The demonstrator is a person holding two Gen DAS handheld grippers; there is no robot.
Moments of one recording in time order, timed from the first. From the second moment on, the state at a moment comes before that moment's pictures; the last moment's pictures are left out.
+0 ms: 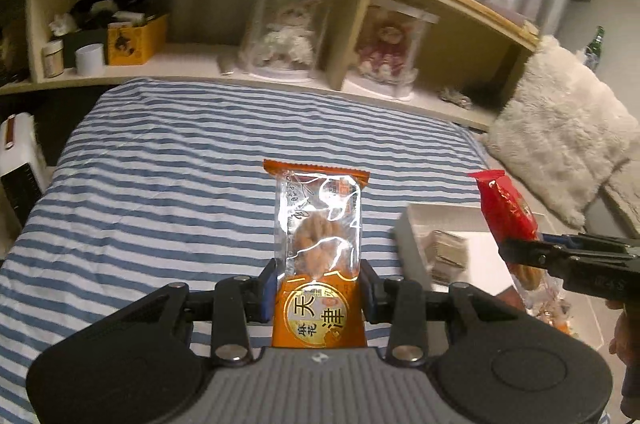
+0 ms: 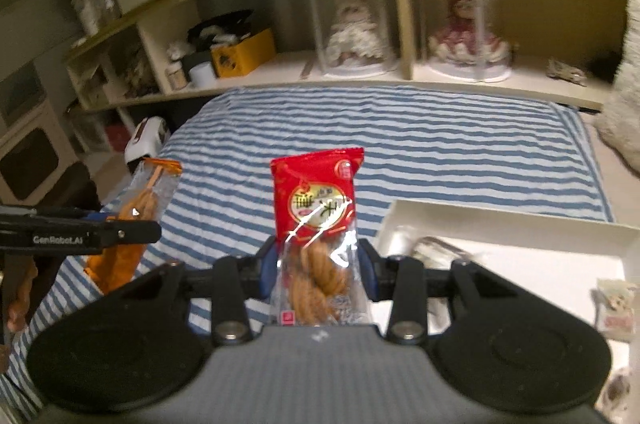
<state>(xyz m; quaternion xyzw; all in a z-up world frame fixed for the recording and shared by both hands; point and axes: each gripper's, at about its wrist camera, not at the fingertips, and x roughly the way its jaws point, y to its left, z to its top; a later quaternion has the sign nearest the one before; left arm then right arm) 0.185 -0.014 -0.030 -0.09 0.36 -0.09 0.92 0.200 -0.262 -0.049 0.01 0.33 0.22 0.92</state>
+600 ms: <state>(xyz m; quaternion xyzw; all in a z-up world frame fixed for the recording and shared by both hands) 0.225 -0.137 -0.038 -0.04 0.36 -0.18 0.92 0.206 -0.372 -0.069 0.10 0.33 0.12 0.93</state>
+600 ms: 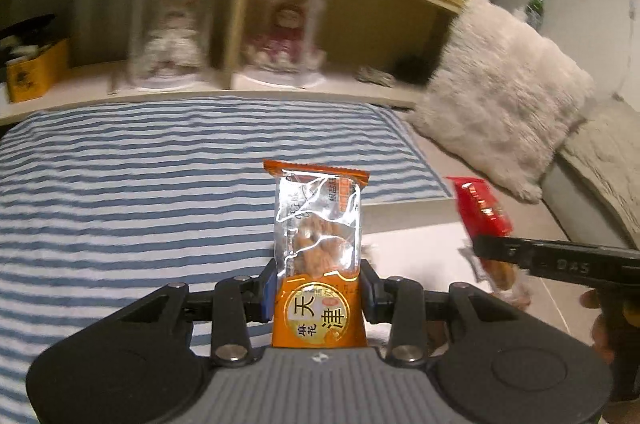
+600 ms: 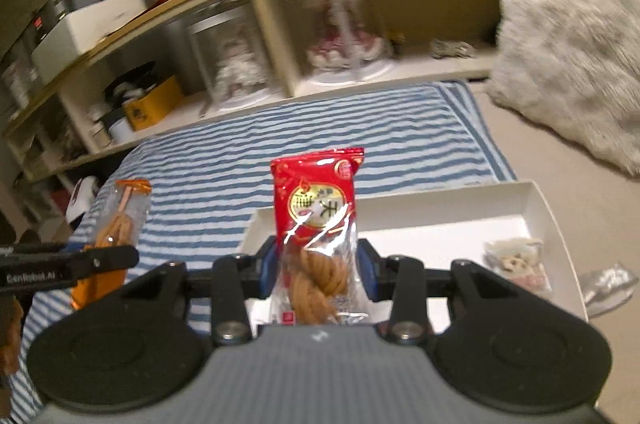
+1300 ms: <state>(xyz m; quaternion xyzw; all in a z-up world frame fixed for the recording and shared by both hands) 0.306 -0.283 -0.109 0.14 0.36 -0.30 0.87 0.254 -0.453 -0.139 0.25 0.37 -0.01 0.89</state>
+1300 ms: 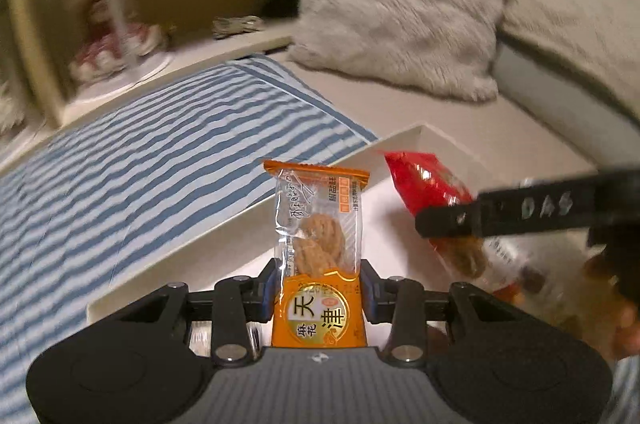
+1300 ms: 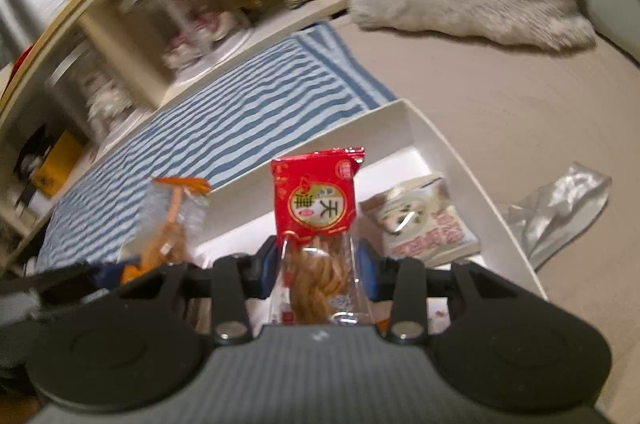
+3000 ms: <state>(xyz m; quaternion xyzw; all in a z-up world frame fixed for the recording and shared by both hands) 0.275 -0.247 -0.107 0.11 0.40 -0.31 0.85 0.252 -0.440 -0.133 0.19 0.42 0.02 0.89</state>
